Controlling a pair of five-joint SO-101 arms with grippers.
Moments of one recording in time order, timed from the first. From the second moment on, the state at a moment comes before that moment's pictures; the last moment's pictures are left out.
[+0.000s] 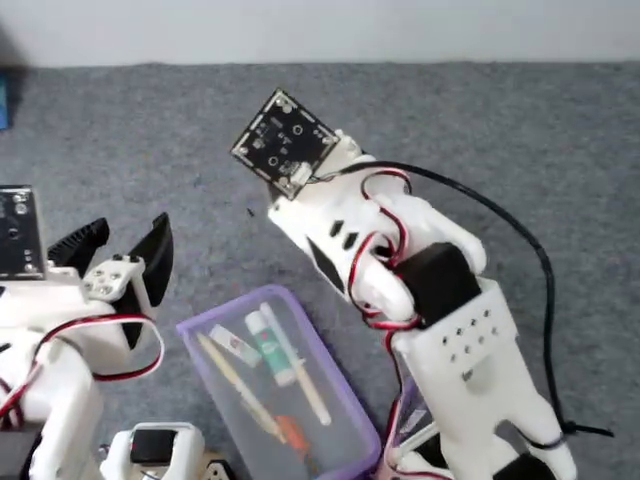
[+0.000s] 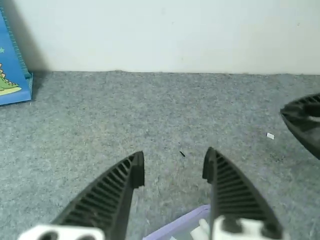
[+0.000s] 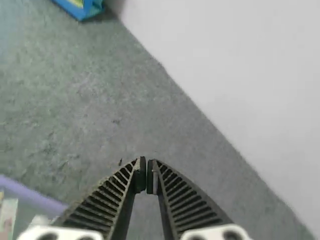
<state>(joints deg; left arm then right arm) -4.9 -56.1 3.3 95.3 9.5 -35.3 -29.8 0.3 67.1 25.6</state>
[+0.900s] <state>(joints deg) -11.3 -55.6 26.1 89.5 9.5 -29.8 -8.4 14.2 100.2 7.6</state>
